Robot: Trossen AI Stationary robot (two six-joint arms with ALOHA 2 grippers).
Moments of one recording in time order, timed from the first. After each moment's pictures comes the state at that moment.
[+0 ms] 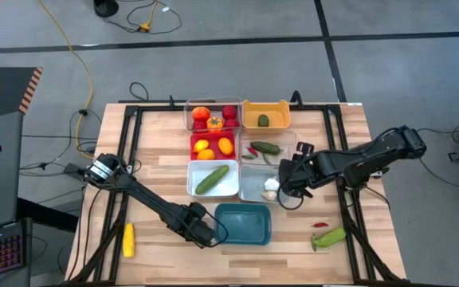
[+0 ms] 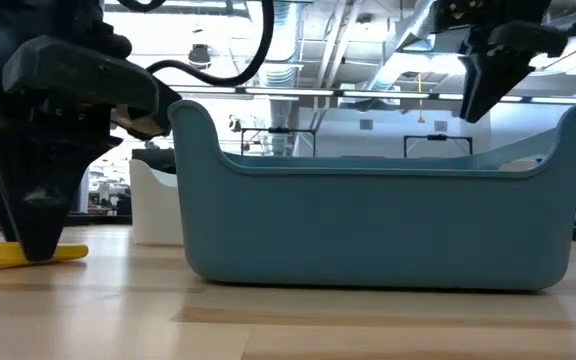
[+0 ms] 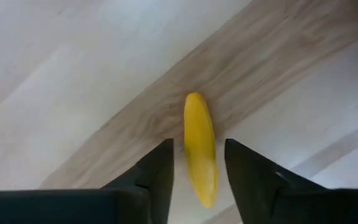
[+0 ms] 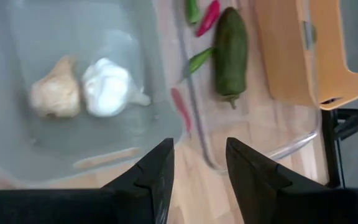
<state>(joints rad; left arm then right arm) -0.50 1.92 1.25 -0.85 -0.02 -1.42 0.29 1.35 1.12 -1.21 0.52 0.42</state>
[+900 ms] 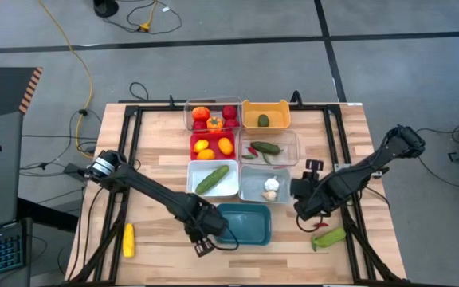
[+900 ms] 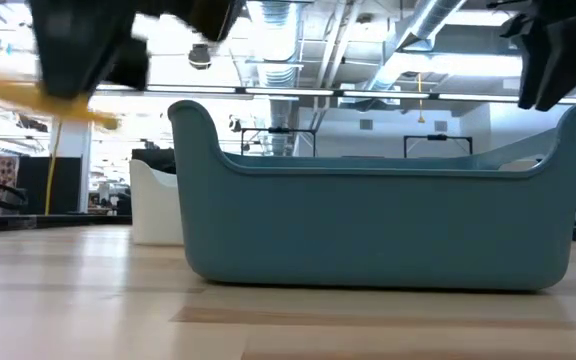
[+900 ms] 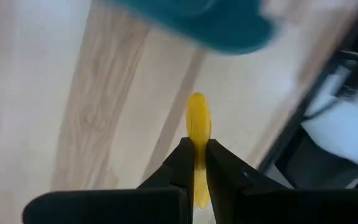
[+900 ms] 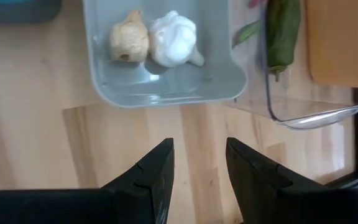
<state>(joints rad) -0.42 1.92 1.57 -1.06 0.24 -0.88 0.55 1.35 1.12 -1.33 0.46 0.63</state>
